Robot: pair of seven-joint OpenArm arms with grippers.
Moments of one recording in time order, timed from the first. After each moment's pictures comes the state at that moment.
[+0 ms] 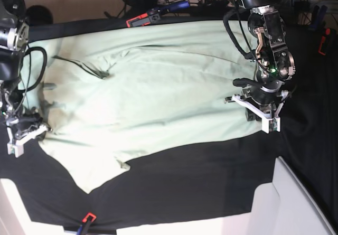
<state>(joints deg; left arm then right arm) 5.9 -0.5 -20.3 87.5 -0.1 -14.4 29.2 22.2 19.4 14.0 31.4 14.0 25.1 -15.0</state>
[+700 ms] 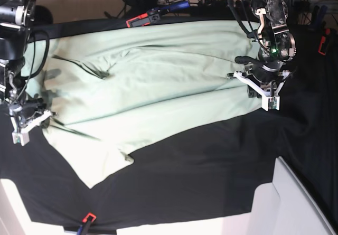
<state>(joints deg) 12.7 -2.5 -20.1 87.9 -0.2 -15.0 29.1 13.9 18.0 14.0 42.8 14.1 25.1 -20.4</state>
